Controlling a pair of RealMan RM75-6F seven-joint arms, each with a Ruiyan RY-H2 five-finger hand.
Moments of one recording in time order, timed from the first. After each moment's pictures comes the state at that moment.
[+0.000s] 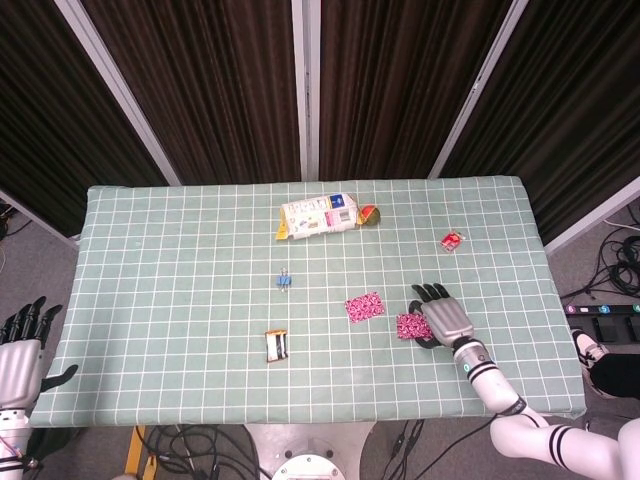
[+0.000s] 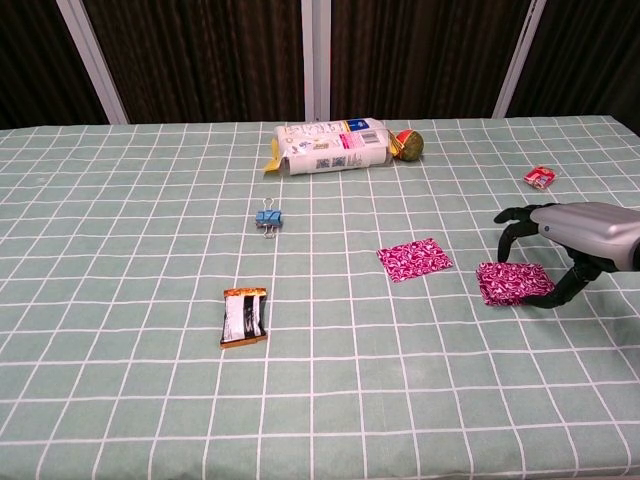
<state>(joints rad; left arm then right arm) -0.01 -1.24 -0.05 -1.55 1.38 1.49 0.14 0.58 -1.54 0.04 -1.31 -1.14 0.84 -0.26</state>
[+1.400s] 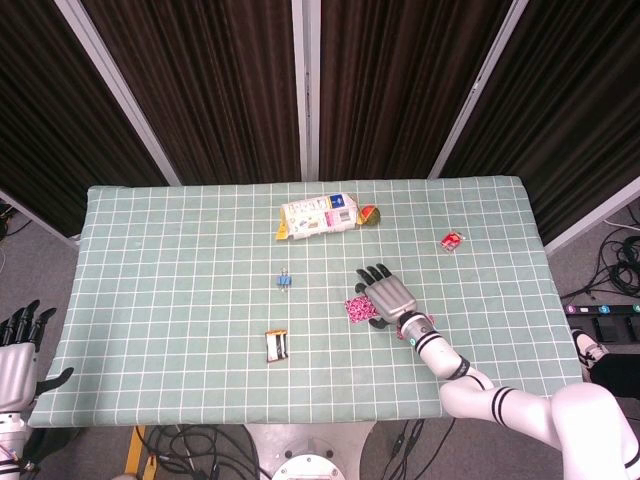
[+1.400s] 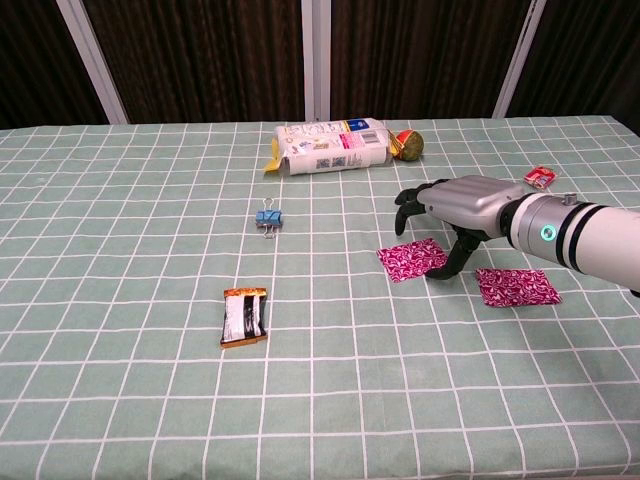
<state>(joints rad) 0.00 -1.24 -0.05 -1.54 1.37 1.50 0.12 0.80 -1.74 0.12 -1.11 -1.15 0.68 -0.34</state>
